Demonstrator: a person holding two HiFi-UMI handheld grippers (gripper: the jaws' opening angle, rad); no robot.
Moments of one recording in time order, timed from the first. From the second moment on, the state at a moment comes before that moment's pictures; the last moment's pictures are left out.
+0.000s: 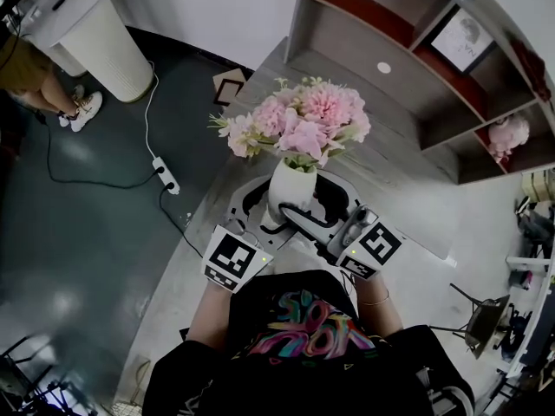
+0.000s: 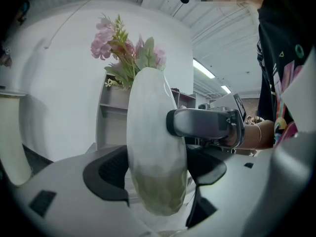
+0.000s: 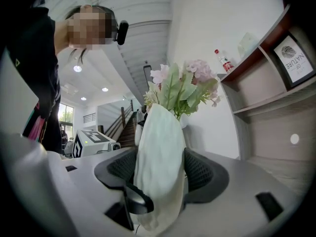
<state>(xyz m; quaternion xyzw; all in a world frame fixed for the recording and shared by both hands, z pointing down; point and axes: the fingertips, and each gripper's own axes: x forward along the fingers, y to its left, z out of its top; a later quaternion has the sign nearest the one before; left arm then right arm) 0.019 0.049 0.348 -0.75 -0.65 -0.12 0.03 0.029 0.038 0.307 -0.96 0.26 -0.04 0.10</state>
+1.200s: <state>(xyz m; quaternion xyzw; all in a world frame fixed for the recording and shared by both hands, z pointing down) 0.023 0.044 0.348 -0.75 -0.65 -0.11 0.05 0.030 0.035 0.306 -0.96 0.27 -0.02 0.11</state>
